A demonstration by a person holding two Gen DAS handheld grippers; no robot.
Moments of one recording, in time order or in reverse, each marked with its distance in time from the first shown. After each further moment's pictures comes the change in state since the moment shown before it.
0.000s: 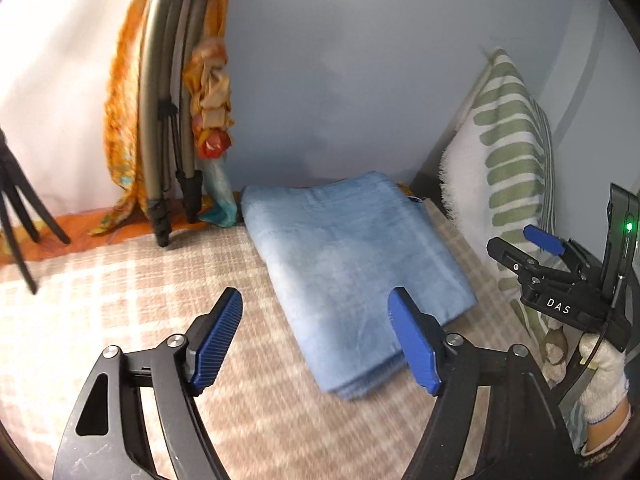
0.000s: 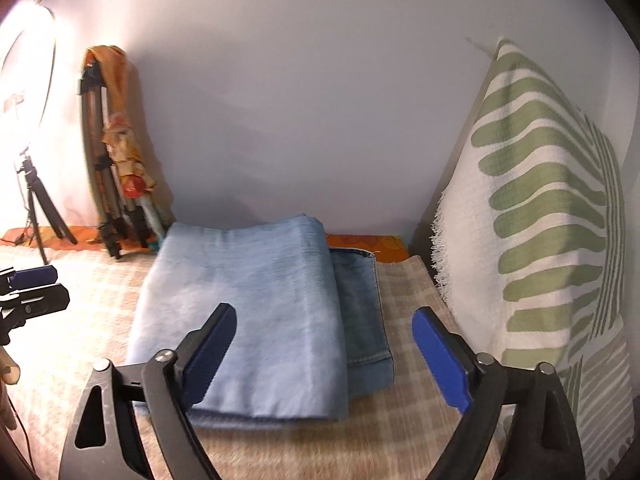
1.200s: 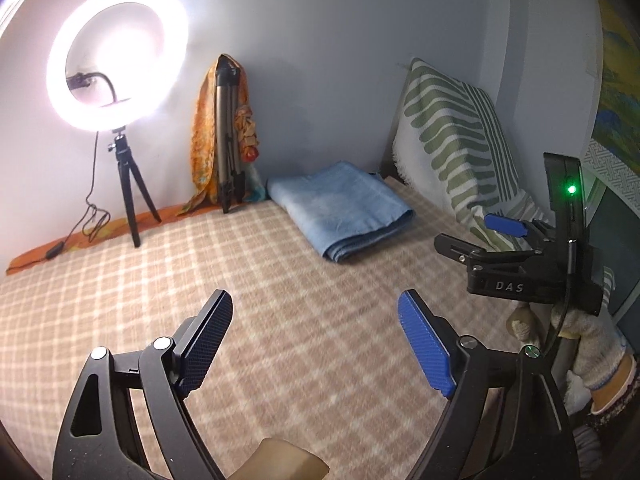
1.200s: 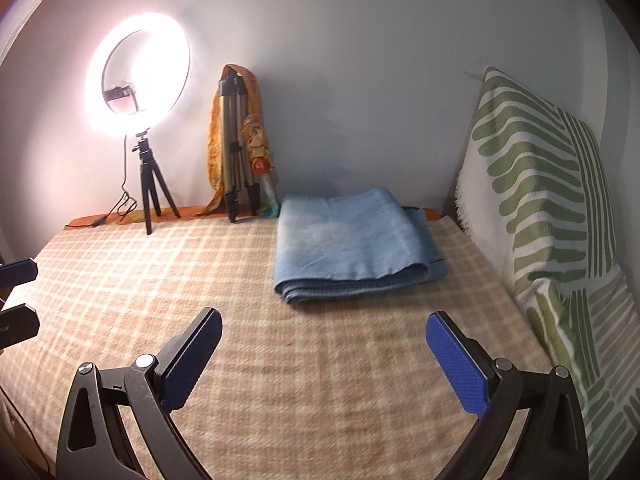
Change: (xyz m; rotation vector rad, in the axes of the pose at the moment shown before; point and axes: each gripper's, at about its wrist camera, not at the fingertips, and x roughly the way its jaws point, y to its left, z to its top) left arm -0.203 -0.008 -0.146 0.163 -0.137 0.047; right arm -0.177 0.108 -0.117 0.048 -0.072 0.090
